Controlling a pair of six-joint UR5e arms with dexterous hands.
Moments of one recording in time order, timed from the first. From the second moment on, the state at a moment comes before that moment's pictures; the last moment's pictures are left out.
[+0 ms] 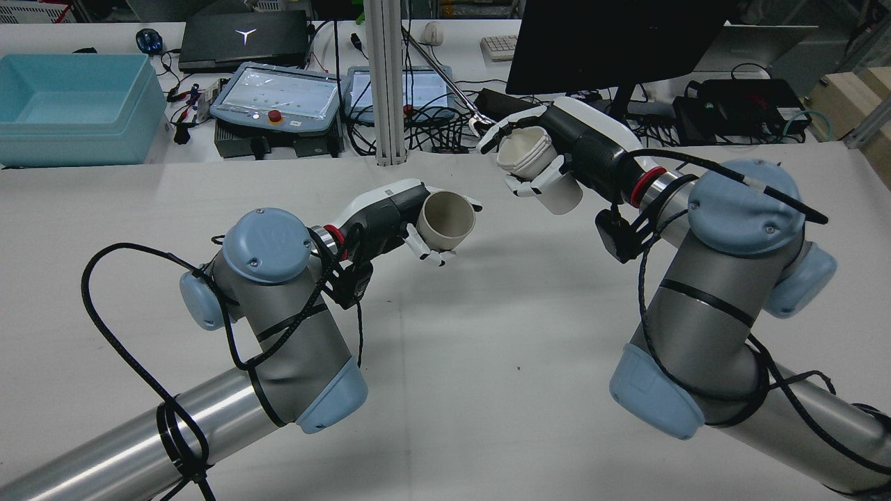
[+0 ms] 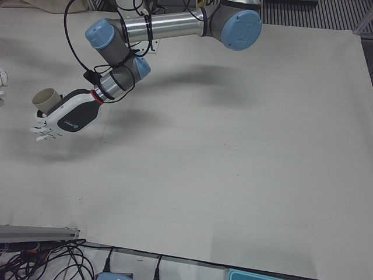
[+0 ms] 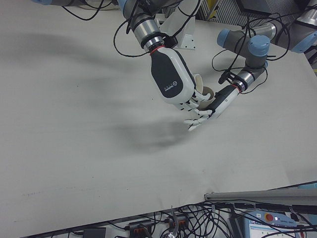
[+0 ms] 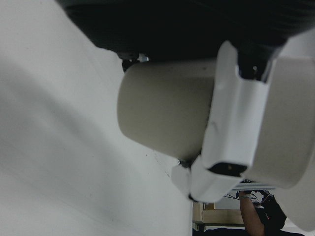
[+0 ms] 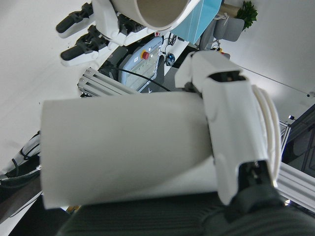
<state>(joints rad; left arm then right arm) -0.64 -2.52 -1.41 0.47 1.52 0.44 0.83 -0.96 2.01 -4.02 -1.30 -0.59</state>
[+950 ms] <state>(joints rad) -0.97 -1.92 -1.60 0.10 1.61 0.15 1.38 -1.48 2.23 -3.65 -1.41 -0.49</state>
